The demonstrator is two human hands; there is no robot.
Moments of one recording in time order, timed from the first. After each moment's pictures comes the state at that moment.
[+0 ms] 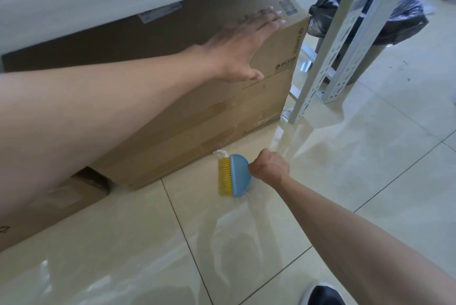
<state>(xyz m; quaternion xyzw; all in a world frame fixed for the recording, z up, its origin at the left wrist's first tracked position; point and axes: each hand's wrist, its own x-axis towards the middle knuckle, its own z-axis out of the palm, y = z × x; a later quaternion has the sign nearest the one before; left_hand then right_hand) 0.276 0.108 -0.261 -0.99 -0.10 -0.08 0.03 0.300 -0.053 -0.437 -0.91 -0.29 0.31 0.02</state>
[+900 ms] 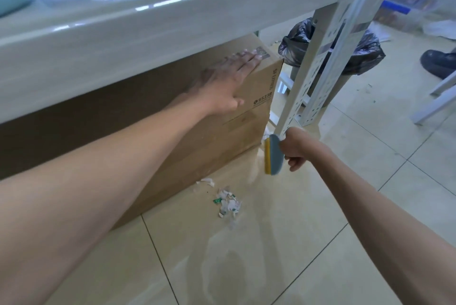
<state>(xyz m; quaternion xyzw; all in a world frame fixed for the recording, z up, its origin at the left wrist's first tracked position) 0.304 0.117 -0.270 -0.99 -0.14 -0.07 -0.02 0.428 -0.046 -0.351 -0.89 -0.24 0.36 0.14</state>
